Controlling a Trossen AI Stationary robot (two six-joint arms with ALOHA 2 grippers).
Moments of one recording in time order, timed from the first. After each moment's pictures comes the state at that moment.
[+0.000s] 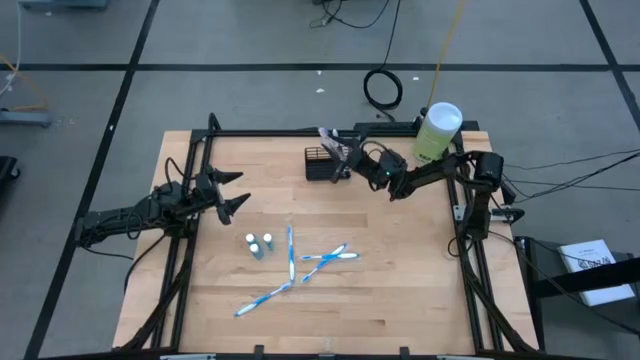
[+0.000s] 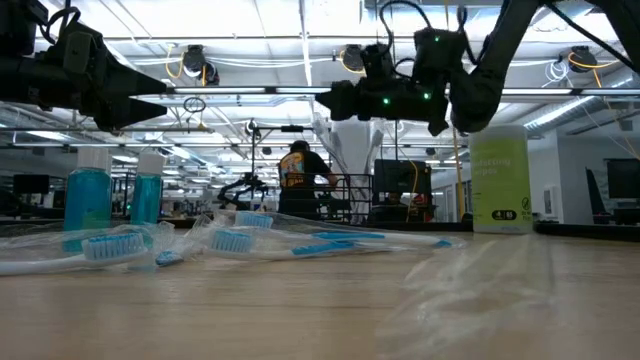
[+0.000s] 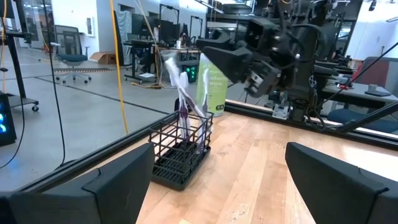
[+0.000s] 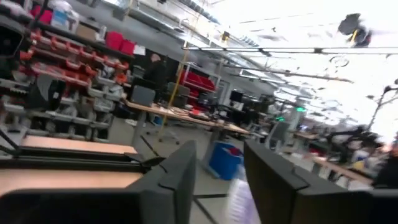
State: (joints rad) left arm 0.17 0.01 0.04 0.00 -0.21 -0.09; right arm -0.33 1.86 0.79 1.38 0.19 -0.41
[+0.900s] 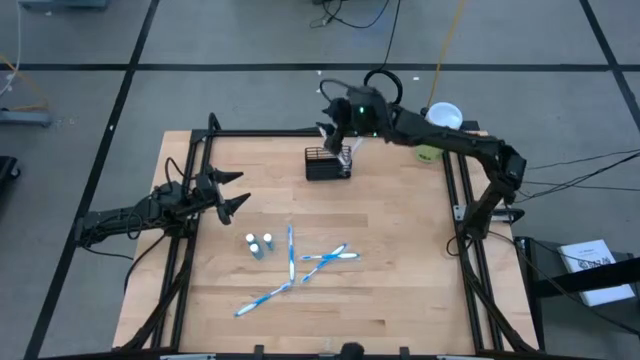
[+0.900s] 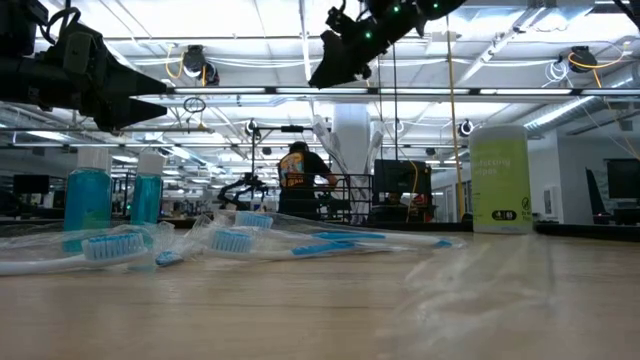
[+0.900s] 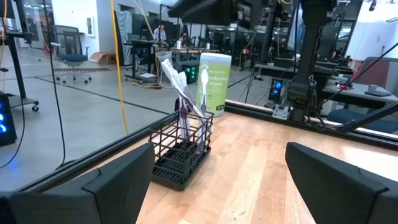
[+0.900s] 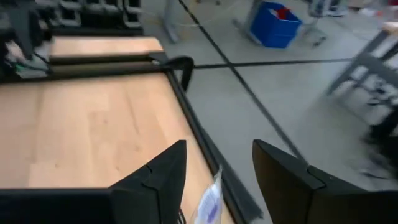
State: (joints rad) left arm 0.17 0.01 0.04 0.00 -0.21 -0.09; right arm -0.45 1.71 1.54 -0.23 0.03 -0.20
